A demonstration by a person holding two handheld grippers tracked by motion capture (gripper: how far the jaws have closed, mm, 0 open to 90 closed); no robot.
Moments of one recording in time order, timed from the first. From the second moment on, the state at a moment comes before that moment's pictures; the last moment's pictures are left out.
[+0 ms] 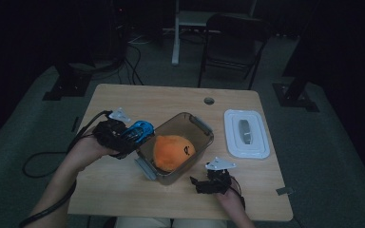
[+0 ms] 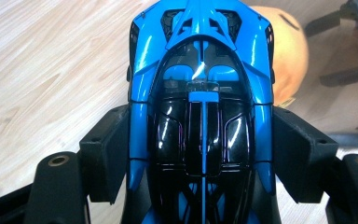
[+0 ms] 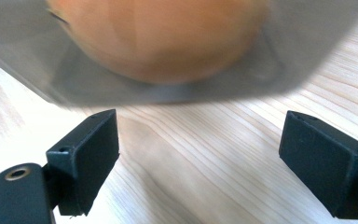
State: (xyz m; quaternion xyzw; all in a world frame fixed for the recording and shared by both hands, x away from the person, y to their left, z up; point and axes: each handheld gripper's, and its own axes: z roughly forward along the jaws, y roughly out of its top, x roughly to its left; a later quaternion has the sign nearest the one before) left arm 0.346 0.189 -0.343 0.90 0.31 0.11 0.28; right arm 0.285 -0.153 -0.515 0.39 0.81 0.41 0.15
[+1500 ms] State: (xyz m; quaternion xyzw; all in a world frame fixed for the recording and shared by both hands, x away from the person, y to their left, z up) left arm 0.406 0.075 -0.387 0.93 0.27 0.09 0.22; right arm 0.292 -0.183 -0.521 0.42 0.79 0.42 0.13
